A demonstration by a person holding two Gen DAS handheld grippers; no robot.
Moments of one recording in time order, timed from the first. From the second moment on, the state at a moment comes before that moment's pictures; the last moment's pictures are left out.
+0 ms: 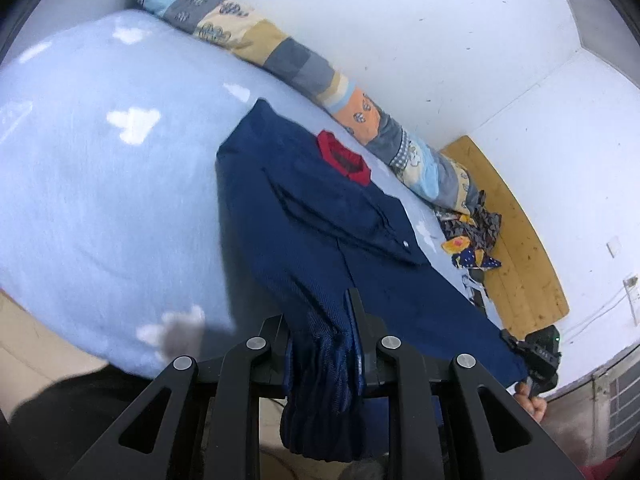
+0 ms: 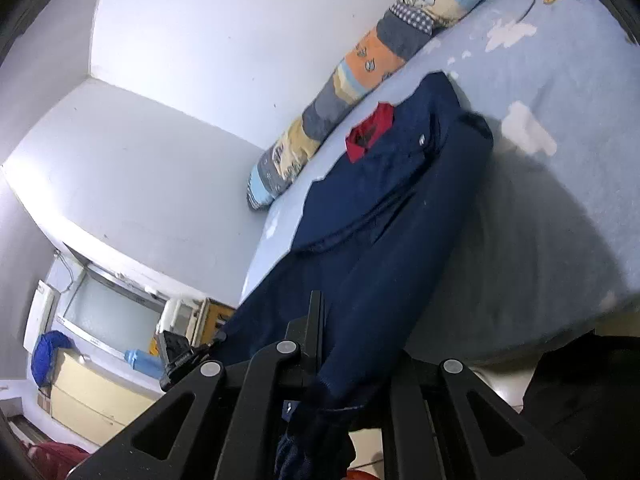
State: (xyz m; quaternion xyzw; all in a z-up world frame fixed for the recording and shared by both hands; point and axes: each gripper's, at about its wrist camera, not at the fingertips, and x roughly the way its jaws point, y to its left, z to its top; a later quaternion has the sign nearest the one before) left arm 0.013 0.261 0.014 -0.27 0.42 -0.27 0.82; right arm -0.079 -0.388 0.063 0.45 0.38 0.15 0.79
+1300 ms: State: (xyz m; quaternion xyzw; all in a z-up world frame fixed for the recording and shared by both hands) left arm 0.459 0.133 -0.062 -0.33 0.55 -0.12 0.76; right arm 0.300 -0.521 -0.051 0.61 0.40 0.02 0.68
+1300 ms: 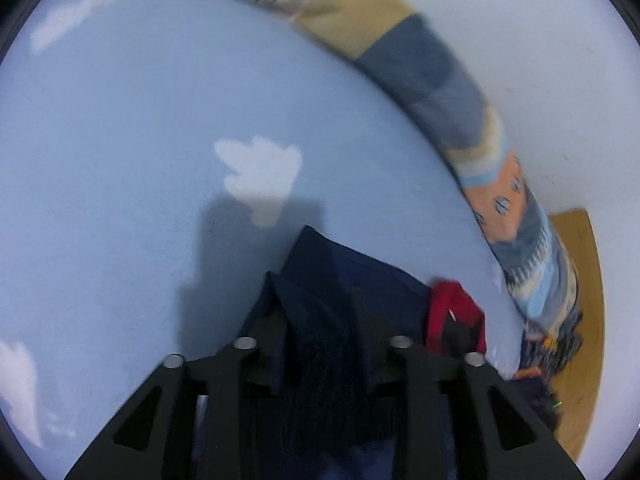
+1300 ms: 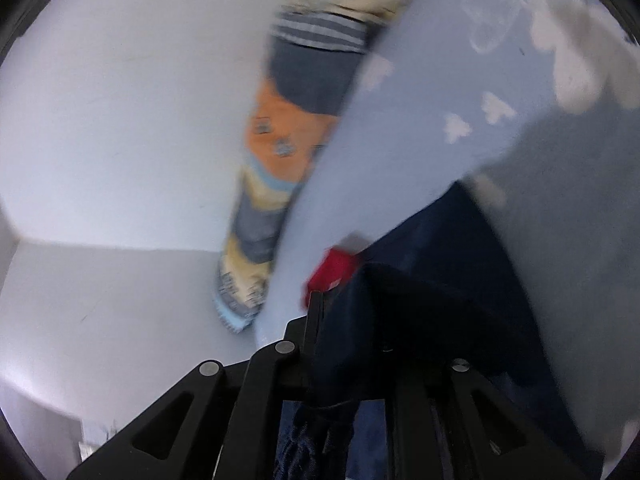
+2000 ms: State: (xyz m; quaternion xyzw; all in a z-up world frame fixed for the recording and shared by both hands) left arm 0.429 0.073 -0.057 -0.15 0.48 -0.15 0.85; right arm 0.310 -0.458 -0.073 0.52 0.46 0.04 0.72
